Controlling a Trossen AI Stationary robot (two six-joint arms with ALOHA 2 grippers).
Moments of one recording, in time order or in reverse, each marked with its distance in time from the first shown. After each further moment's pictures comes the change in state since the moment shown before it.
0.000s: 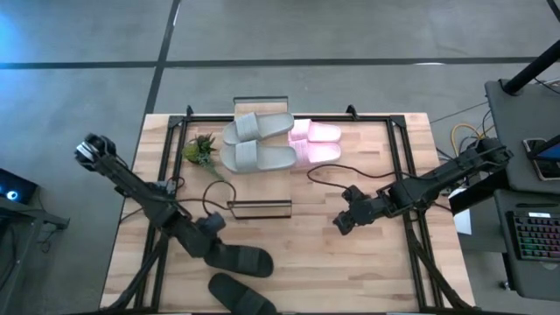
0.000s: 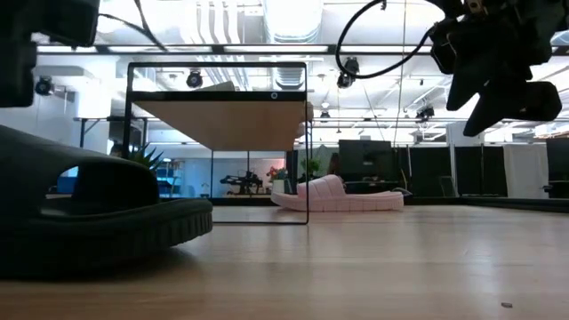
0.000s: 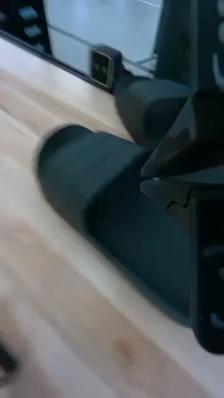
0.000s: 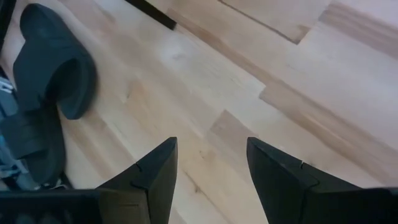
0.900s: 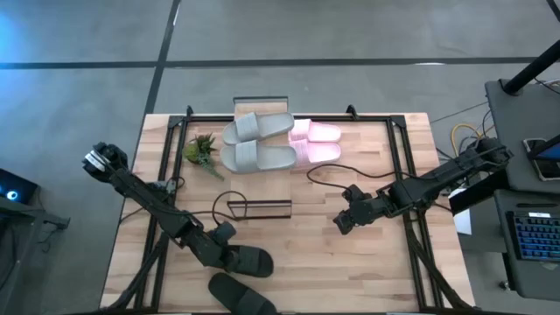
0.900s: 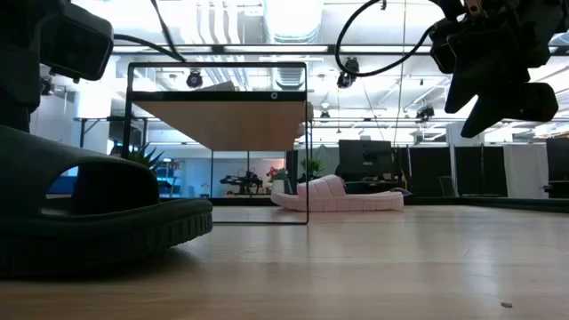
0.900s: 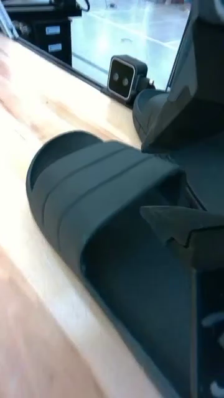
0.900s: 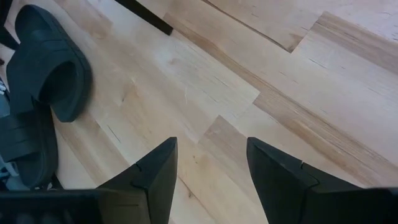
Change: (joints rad) left arm 0.001 0.188 -0.034 0.307 -0.010 -0.131; right arm 0.000 0.000 0.000 -0.010 0.025 -0.022
